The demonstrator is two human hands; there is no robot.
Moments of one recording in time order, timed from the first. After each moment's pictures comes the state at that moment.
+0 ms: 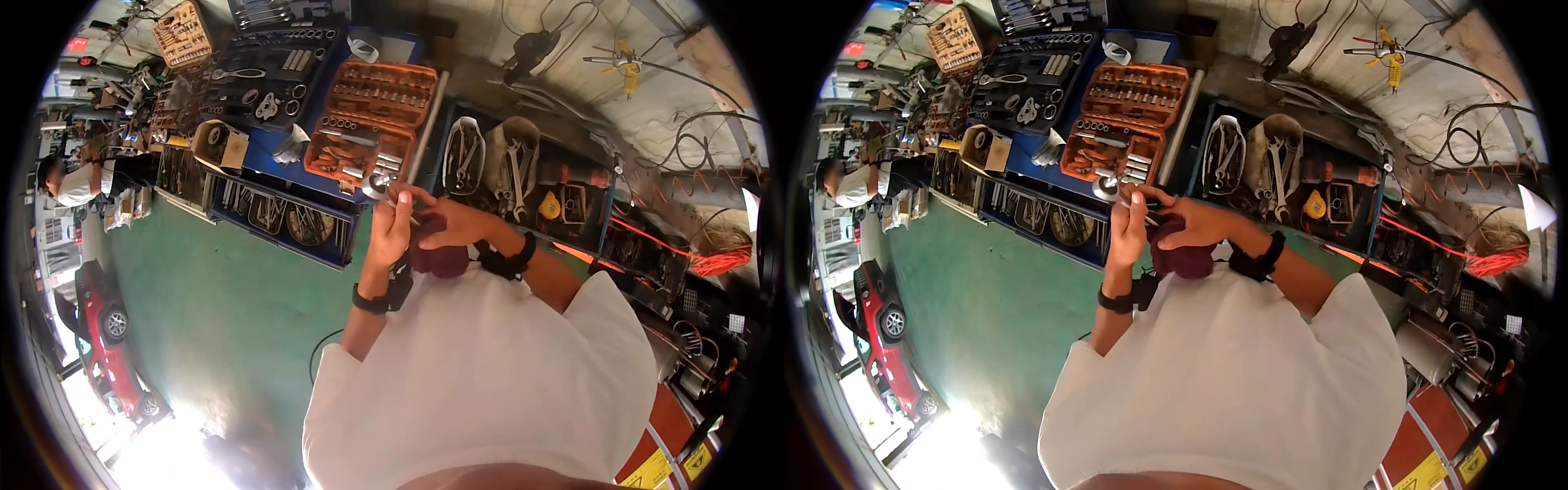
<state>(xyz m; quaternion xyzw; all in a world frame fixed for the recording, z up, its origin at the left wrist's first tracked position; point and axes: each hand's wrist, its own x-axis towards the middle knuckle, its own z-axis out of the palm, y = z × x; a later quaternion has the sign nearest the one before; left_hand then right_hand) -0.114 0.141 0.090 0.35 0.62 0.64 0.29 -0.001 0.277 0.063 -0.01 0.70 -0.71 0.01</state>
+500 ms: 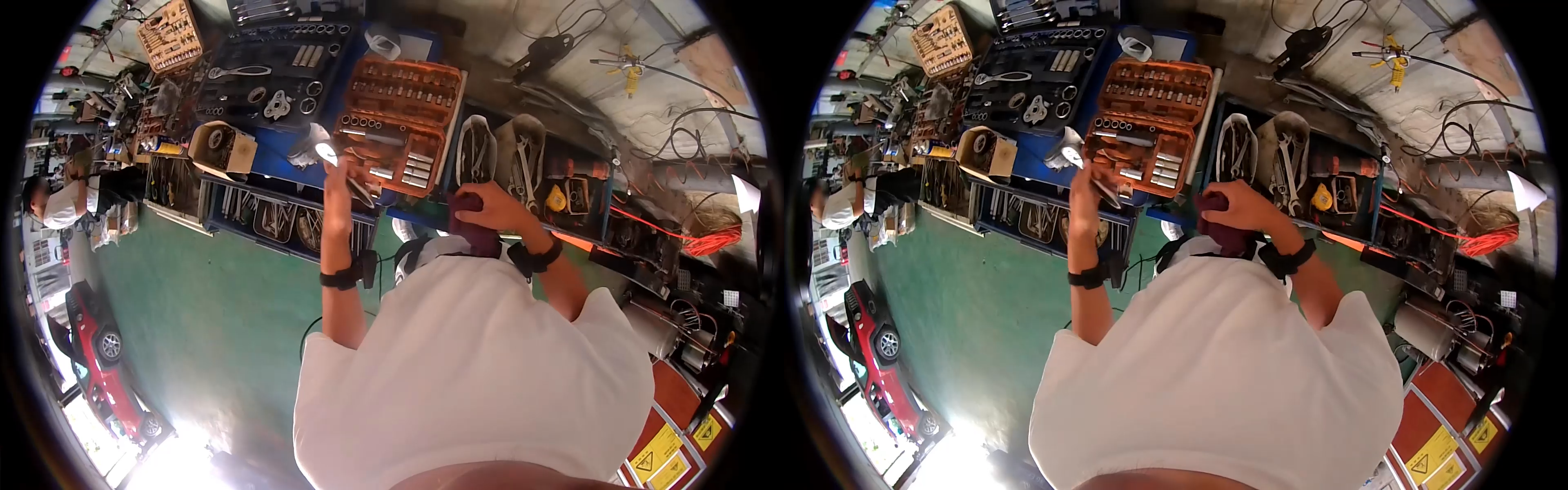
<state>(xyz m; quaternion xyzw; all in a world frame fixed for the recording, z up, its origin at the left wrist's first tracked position) -0.264 0.097 0.047 0.08 0.61 0.68 0.41 -0.013 0.276 0.044 0.18 0.82 -0.54 0.02</state>
